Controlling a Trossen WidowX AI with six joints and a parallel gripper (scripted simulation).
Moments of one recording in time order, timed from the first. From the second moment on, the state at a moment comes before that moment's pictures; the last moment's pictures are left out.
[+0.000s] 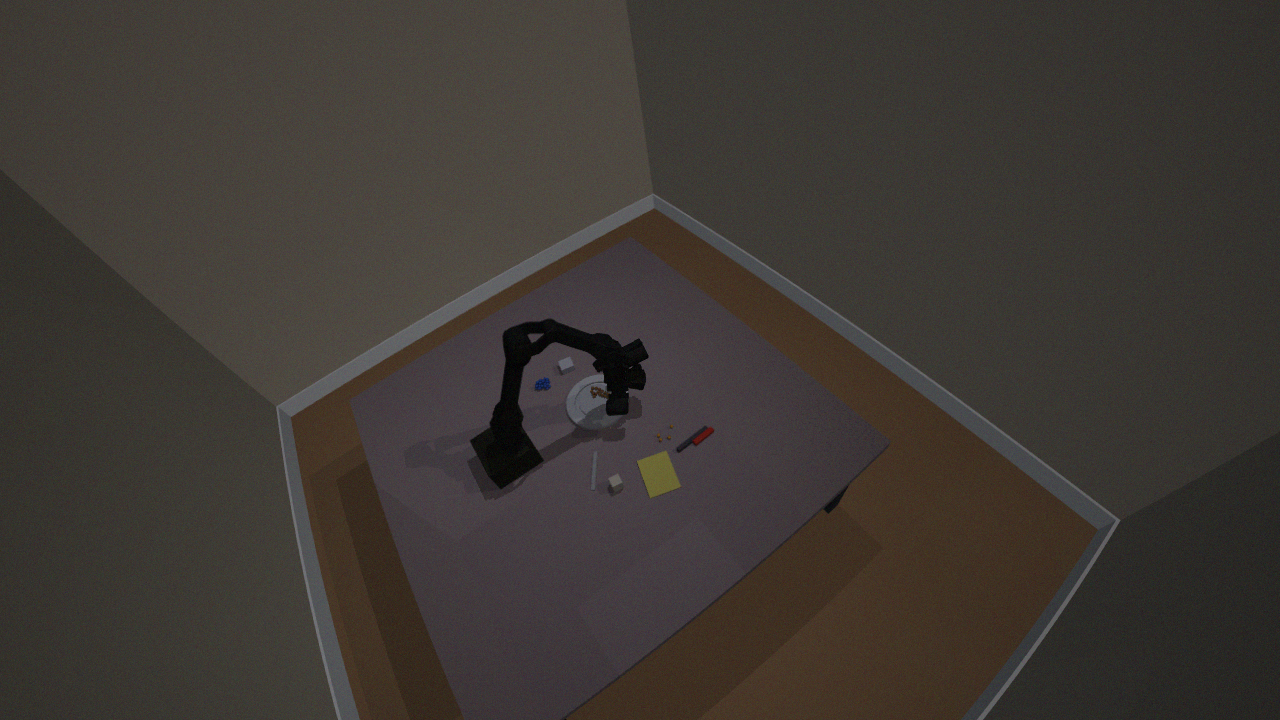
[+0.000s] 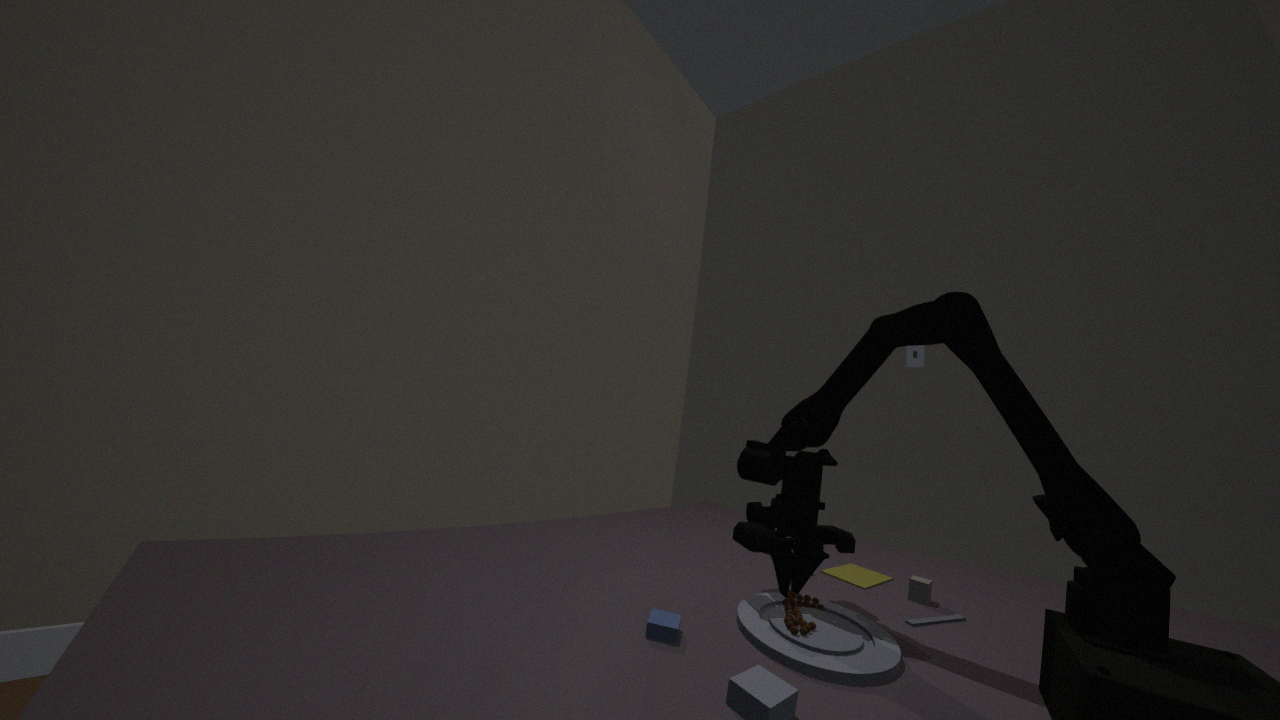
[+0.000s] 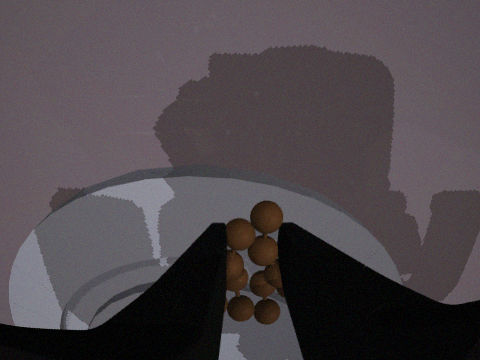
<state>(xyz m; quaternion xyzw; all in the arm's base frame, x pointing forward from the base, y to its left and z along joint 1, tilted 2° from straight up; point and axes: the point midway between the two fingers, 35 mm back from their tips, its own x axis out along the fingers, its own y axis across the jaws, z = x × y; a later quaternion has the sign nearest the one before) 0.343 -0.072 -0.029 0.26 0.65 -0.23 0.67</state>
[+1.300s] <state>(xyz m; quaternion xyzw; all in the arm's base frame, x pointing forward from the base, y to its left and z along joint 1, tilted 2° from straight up) 0.353 -0.073 -0.023 0.26 0.65 -0.23 0.67</state>
